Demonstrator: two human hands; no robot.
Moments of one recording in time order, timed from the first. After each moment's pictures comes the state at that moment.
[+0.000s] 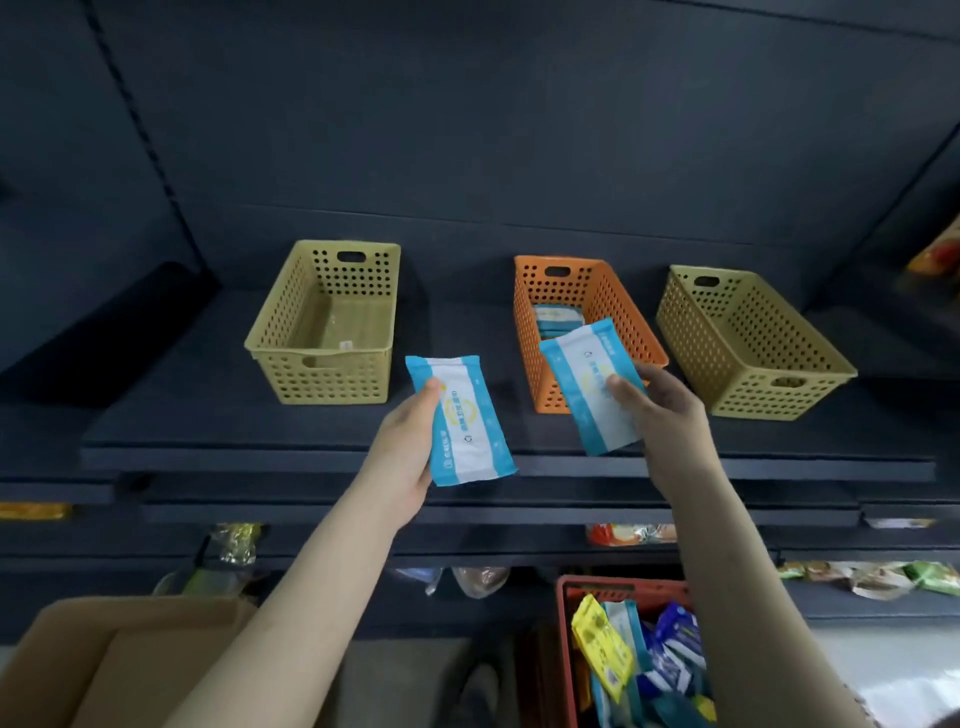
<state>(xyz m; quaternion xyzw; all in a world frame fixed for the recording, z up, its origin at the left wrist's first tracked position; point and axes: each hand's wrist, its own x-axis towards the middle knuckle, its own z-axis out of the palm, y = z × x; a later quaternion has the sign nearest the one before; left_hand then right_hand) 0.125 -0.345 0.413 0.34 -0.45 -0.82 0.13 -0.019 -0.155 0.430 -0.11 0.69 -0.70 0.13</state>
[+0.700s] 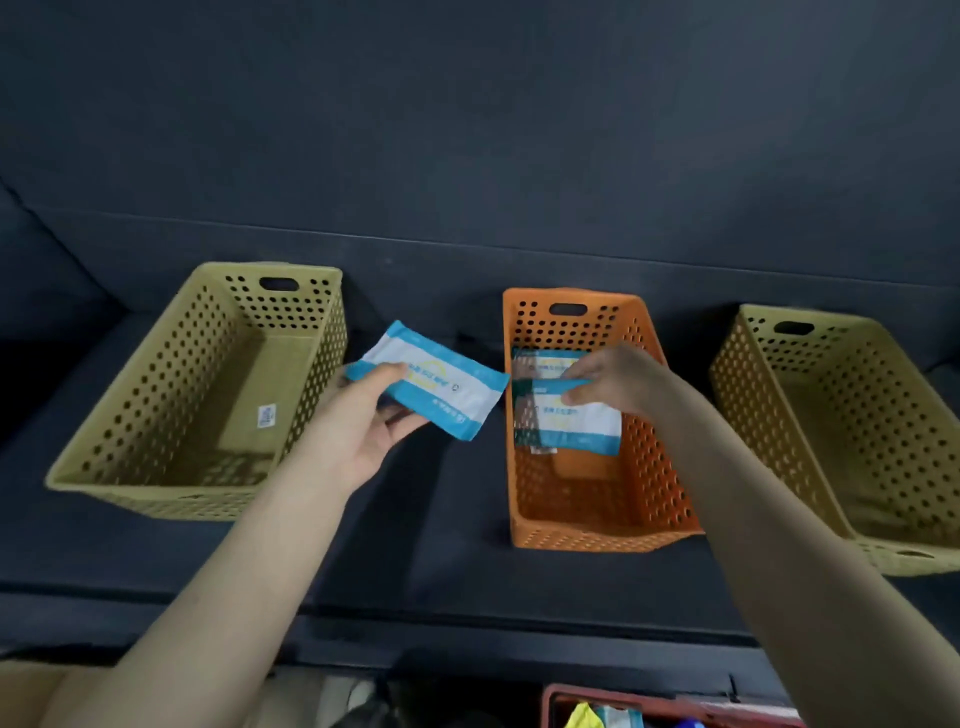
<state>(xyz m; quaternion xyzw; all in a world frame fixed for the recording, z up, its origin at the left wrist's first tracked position) -0.074 -0.459 0.396 0.39 -0.33 -0.83 0.21 -0.295 -0.290 0.400 -0.34 0.89 -0.16 0.25</state>
